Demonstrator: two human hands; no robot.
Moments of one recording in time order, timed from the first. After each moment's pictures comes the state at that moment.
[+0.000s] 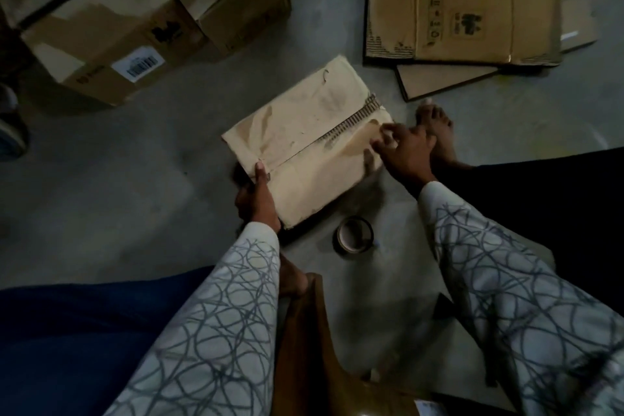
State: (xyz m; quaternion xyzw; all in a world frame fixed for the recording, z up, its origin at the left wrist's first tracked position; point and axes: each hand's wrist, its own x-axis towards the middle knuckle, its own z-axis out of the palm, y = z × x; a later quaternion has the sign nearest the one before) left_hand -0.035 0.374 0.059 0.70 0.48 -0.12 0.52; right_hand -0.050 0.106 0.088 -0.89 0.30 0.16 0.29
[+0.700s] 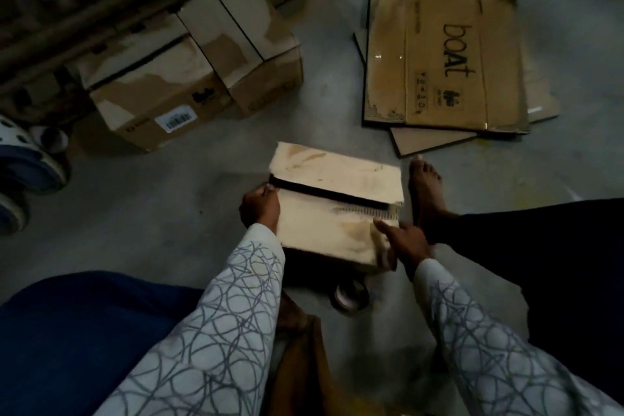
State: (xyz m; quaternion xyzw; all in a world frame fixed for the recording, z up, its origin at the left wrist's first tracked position) left_hand 0.010 0.367 0.119 0.82 0.35 -0.15 0.42; right_hand -0.127 0.124 0.112 -0.70 0.49 0.20 0.49
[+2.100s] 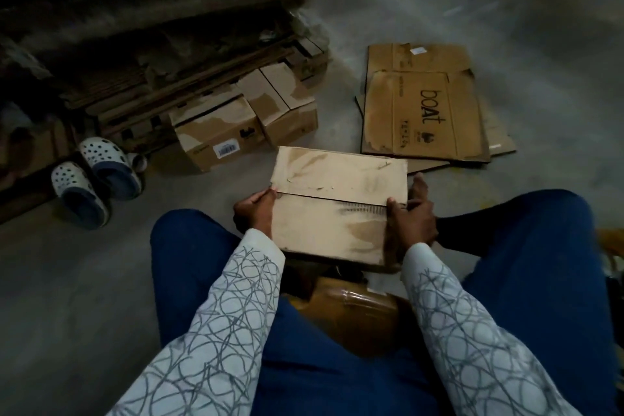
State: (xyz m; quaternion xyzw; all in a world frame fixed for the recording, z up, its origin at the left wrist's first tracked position) left_hand -0.132 0.405 0.302 0.73 0.36 -0.01 0.58; right_hand -0.219 0.155 0.304 -0.73 0.49 -0.01 0.48
